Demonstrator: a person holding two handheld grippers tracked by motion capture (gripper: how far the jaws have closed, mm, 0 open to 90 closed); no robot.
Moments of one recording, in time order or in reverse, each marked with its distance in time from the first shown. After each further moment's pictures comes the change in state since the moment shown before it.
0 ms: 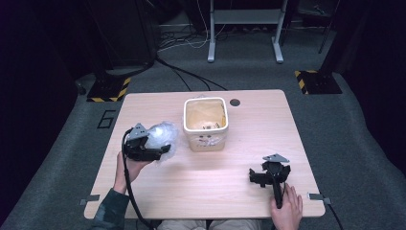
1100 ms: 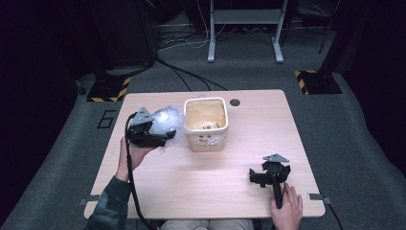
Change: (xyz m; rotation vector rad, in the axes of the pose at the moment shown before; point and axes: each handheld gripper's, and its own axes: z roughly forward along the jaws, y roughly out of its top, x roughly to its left) left arm -0.004 0.055 -0.001 -0.049 0.002 0.071; right arm 0.000 0.000 0.000 0.000 0.000 0.000
